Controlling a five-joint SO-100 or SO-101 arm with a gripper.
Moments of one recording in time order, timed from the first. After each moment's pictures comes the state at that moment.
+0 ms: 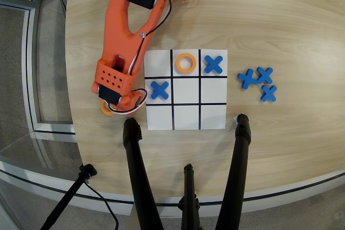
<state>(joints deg) 27.5 60.6 80.0 53.6 -80.2</state>
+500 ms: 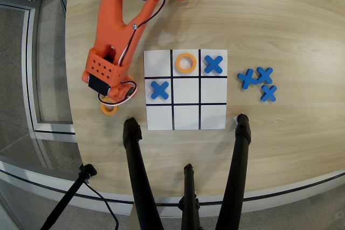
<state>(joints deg) 31.6 65.0 85.7 59.9 -75.6</state>
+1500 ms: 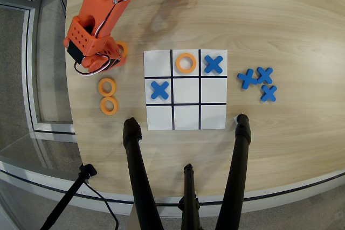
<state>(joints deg) 45.7 72.2 97.7 67.3 -72.2</state>
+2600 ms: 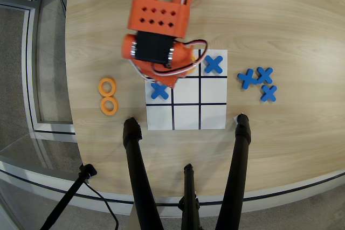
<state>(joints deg) 11.5 103.5 109.6 71.9 -73.9</state>
